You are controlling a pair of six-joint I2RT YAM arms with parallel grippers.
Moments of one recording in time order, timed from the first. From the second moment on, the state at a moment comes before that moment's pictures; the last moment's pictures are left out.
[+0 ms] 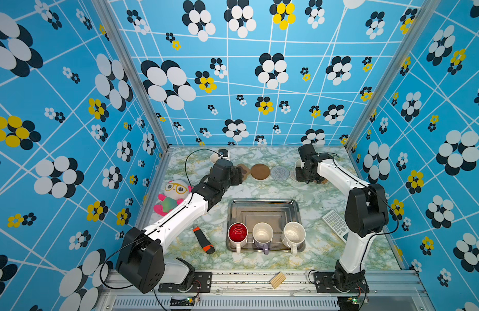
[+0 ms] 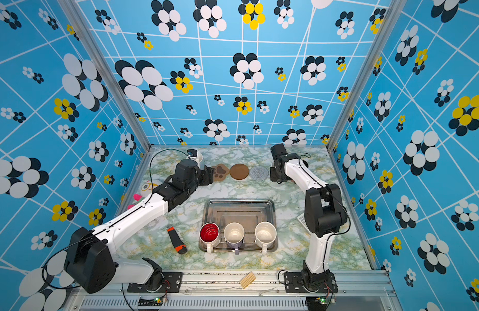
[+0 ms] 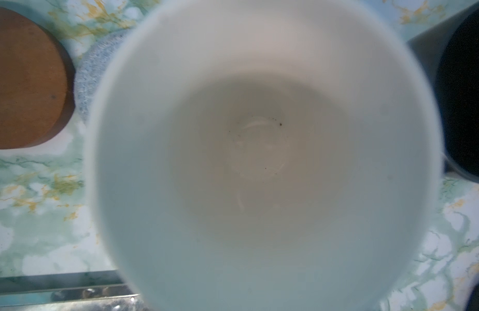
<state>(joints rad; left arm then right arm) -0.51 1.38 1.04 -0.17 -0.22 -0.38 0.25 1.92 1.56 -0.83 0.19 0.21</state>
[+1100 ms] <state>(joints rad) -0.49 1.36 1.02 -0.17 -0.22 -0.40 0.23 2.05 1.71 -0.84 0.17 0.22</state>
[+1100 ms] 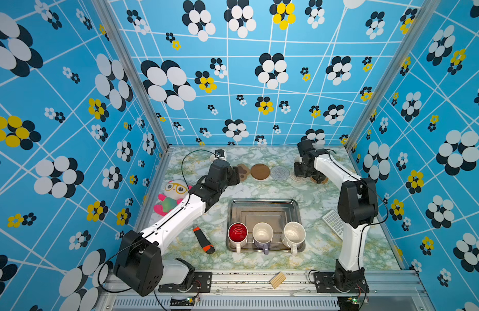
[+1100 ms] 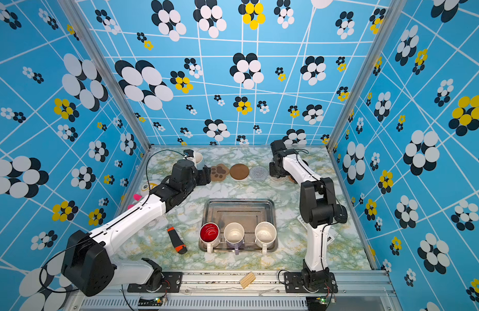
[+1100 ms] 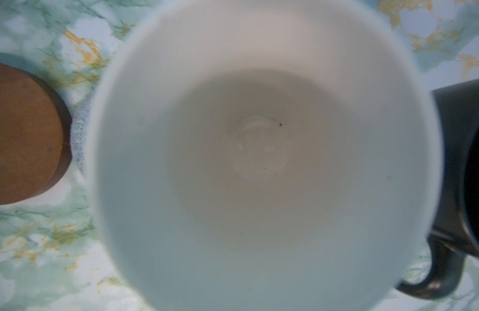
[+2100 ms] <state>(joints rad) -0.49 1.36 1.02 -0.17 -0.21 -0.40 0.22 2.08 1.71 -0.84 0.17 0.22</state>
